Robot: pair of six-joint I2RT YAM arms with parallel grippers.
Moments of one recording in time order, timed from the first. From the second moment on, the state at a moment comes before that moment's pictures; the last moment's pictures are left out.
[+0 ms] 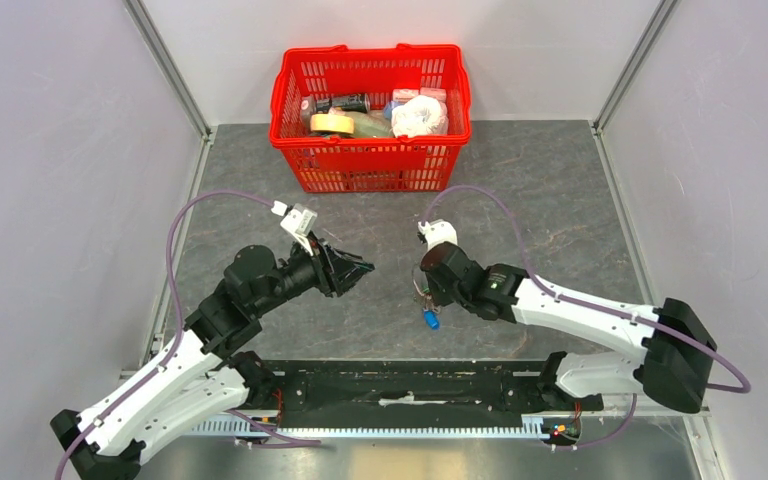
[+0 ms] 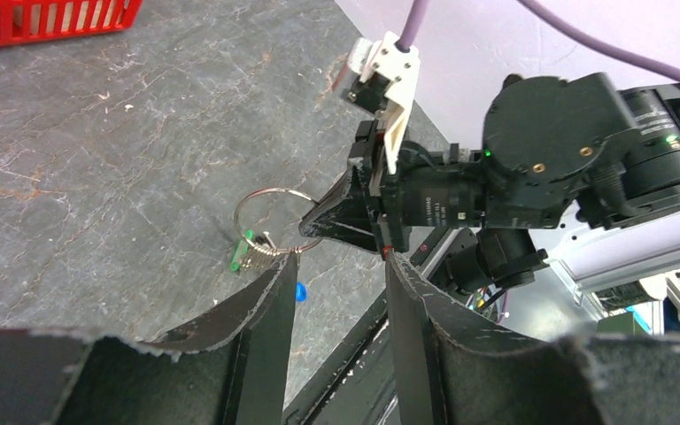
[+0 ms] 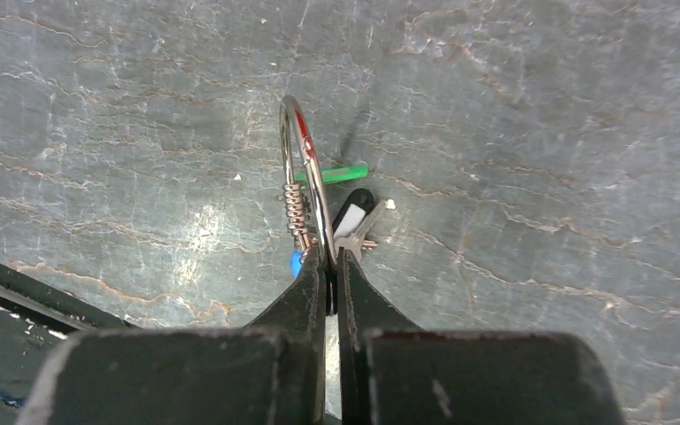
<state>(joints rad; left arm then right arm) -0.76 0.65 0.68 -0.15 0.17 -0.55 0.99 1.23 0.86 -0.48 0.37 0.43</state>
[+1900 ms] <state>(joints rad) -0.76 0.67 0.94 -0.49 -0.20 -0.42 0.98 1.05 1.19 -0.68 0.66 0.42</state>
